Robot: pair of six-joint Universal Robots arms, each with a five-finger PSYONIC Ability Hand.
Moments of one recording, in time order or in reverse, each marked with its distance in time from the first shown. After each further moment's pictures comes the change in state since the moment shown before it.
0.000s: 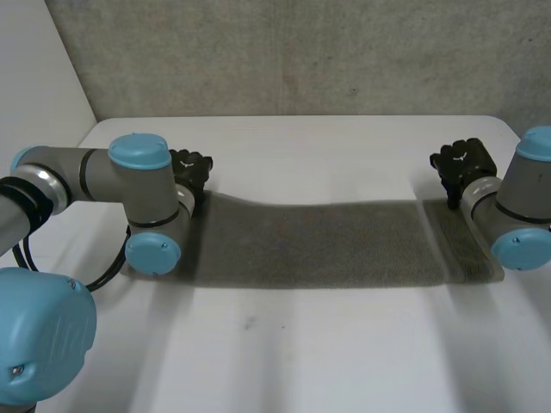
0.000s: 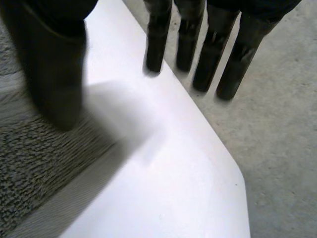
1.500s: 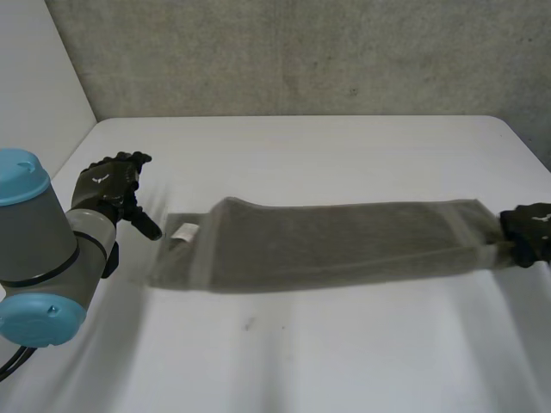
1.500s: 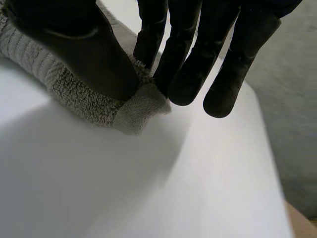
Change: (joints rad) left arm 0.143 0.690 -0.906 0.242 0.038 -0.425; right arm -0.344 -0.401 0.749 -0.175 -0.217 0.070; left_hand -0.295 -0.291 -0.312 -0.304 -0.257; right_hand 0.884 0.872 0.892 0.887 0.921
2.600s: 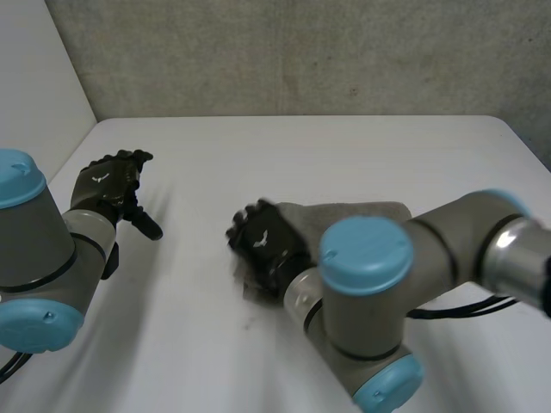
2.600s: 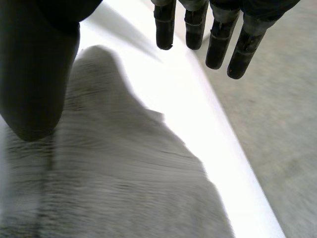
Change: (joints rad) left arm -0.012 0.034 -0.022 0.000 -0.001 0.000; right arm 1.020 0.142 -0.401 0.118 0.293 -0.053; left_hand 0.000 0.000 0.000 0.000 0.000; right_hand -1.095 -1.050 -1.095 -1.079 -1.094
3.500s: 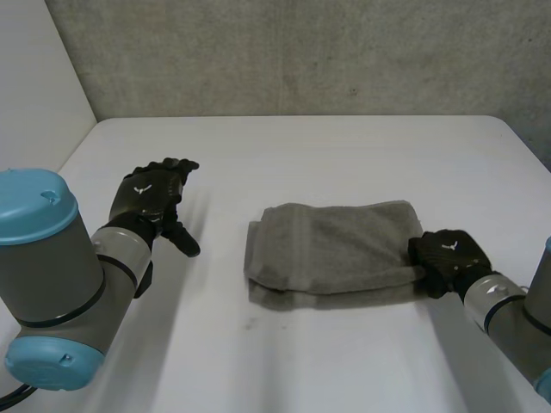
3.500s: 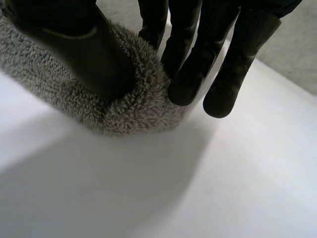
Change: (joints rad) left arm -0.153 0.039 -0.034 -0.006 0.003 0.001; right arm -0.682 -0.213 0.564 -0.158 -0.234 0.247; left_hand 0.000 0.000 0.000 0.000 0.000; right_hand 1.046 1.011 1.092 1.078 1.086
